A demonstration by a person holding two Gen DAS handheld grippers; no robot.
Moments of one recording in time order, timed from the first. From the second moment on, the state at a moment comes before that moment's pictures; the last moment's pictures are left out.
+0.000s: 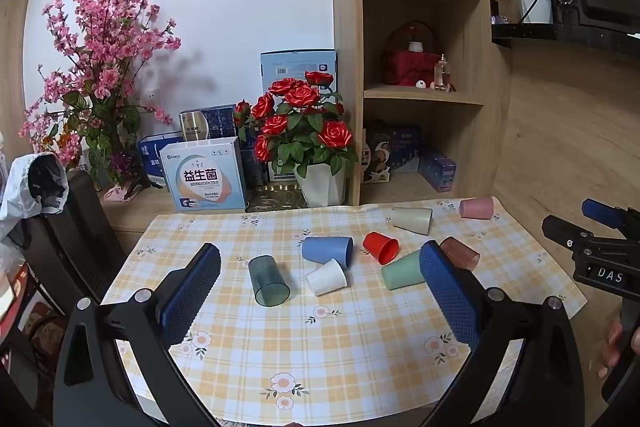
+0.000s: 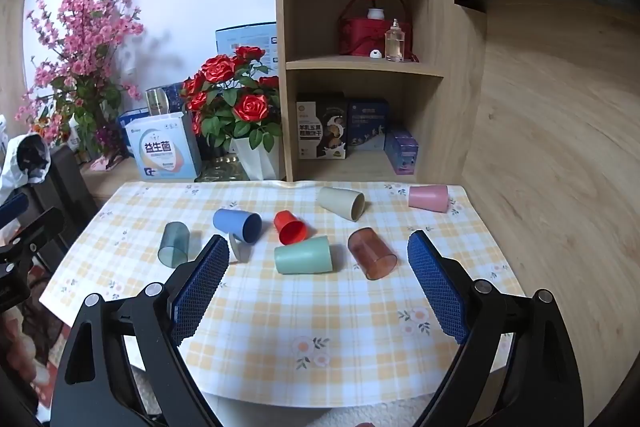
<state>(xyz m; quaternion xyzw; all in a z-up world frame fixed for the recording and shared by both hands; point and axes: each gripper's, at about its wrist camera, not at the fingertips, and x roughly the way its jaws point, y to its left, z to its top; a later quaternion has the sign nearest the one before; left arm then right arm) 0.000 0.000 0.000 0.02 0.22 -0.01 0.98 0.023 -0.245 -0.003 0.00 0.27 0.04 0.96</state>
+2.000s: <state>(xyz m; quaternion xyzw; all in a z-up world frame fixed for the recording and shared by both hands) -0.008 0.010 0.007 0.02 0.22 0.00 0.98 0.024 -0.248 -0.001 0.01 0.27 0.04 0.96</state>
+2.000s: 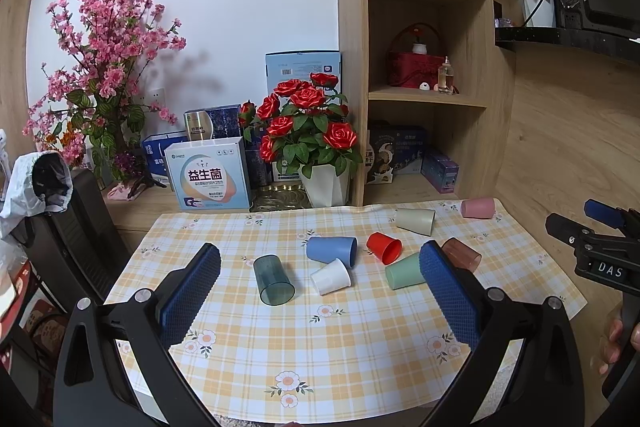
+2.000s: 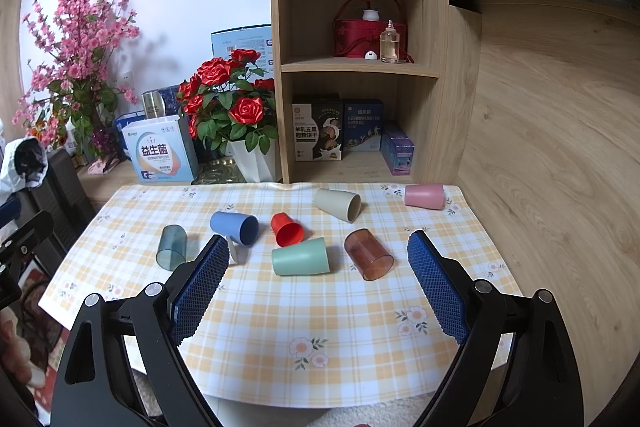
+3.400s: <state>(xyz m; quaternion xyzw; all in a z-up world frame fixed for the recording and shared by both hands) 0.010 0.032 -0.016 0.01 0.20 0.00 0.98 0.048 -0.269 -0.025 0.05 0.26 0.05 0.96</state>
